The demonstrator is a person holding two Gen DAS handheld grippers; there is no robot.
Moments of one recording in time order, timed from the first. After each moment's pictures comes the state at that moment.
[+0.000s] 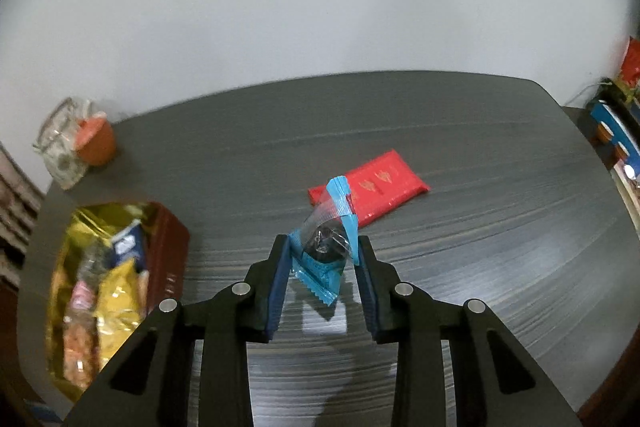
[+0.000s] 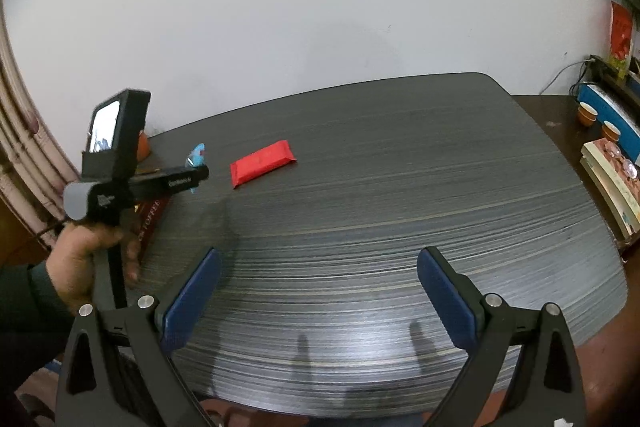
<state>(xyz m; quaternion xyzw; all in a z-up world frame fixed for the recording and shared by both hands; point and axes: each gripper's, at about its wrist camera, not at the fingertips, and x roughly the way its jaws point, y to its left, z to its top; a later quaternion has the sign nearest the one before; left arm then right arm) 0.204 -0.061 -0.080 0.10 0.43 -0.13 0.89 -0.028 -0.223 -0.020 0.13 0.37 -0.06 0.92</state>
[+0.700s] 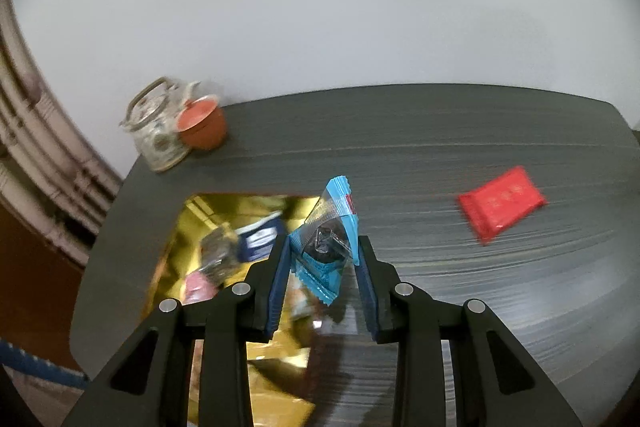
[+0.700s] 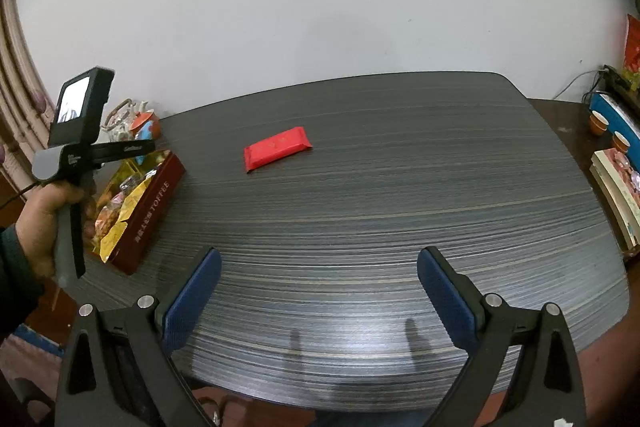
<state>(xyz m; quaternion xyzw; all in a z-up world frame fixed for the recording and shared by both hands) 0.218 0.043 -0.055 0.11 0.43 0.01 0.90 -0.024 -0.209 -0.019 0.11 0.39 -0.03 0.91</state>
